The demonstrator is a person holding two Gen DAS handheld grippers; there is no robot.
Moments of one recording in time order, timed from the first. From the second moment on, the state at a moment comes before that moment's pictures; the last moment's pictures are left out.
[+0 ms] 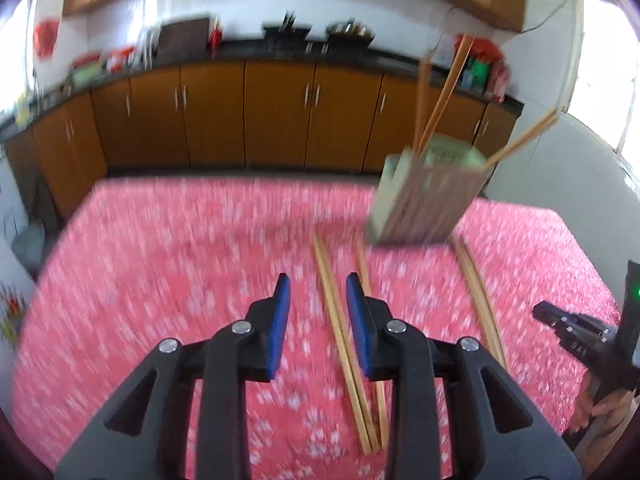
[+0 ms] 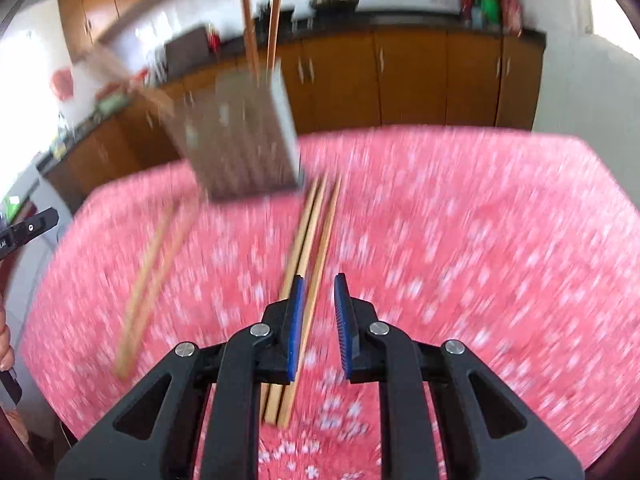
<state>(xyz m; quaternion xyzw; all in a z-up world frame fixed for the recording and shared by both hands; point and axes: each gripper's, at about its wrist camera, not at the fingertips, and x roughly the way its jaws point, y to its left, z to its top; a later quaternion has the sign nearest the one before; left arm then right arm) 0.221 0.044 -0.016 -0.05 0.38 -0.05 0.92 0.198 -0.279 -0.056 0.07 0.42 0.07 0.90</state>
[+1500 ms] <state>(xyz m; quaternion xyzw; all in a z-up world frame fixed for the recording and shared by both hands) 0.250 0.055 -0.112 -0.07 0.43 -0.02 0.90 0.212 -0.314 -0.104 0.04 0.42 -0.02 0.90</state>
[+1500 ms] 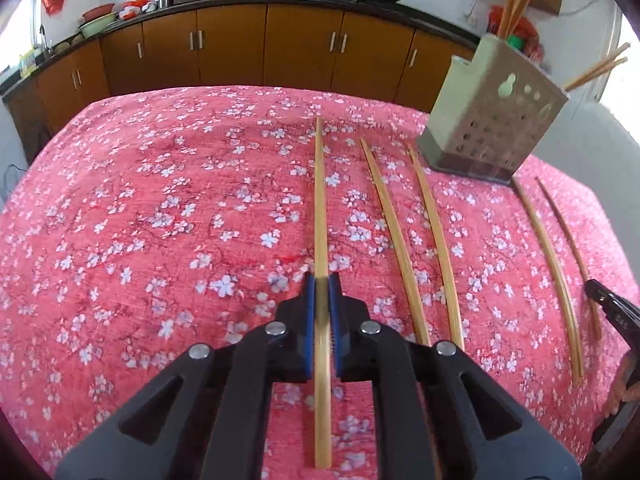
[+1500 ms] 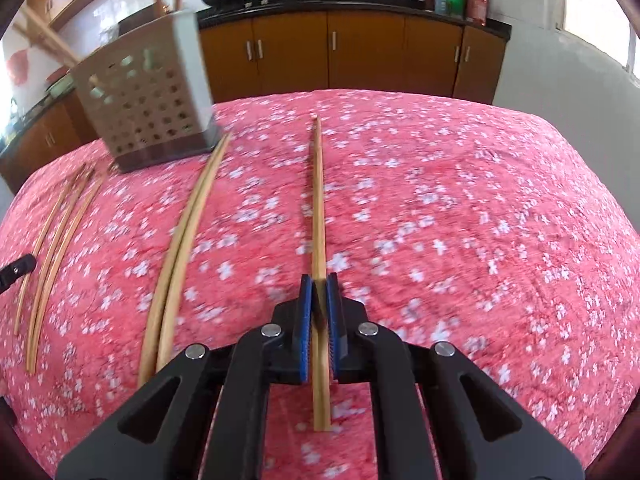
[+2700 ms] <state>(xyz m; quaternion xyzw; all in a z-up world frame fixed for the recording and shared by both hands) 0.246 0.048 -0.112 -0.06 0.43 -0.01 0.90 0.211 -0.311 -0.103 0.04 0.42 -0.02 0.90</state>
